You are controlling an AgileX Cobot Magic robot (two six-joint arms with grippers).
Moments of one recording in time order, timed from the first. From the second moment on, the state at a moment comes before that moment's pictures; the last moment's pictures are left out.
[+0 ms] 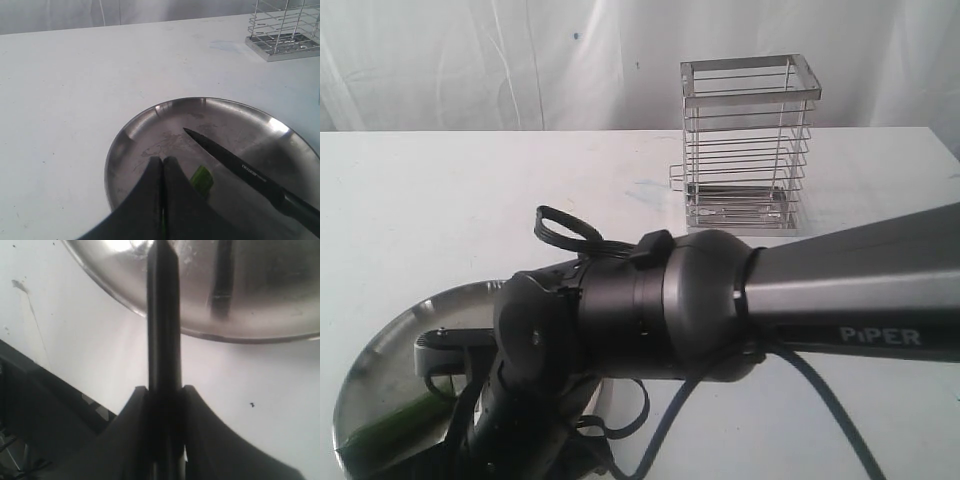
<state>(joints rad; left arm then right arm) -0.16 0.00 0.02 -0.16 0.32 0.11 1.11 1.88 -1.22 0.50 0.69 0.35</state>
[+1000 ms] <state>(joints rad) -0.16 0.00 0.02 -0.16 0.32 0.11 1.14 1.94 -1.22 0.55 0.67 0.35</state>
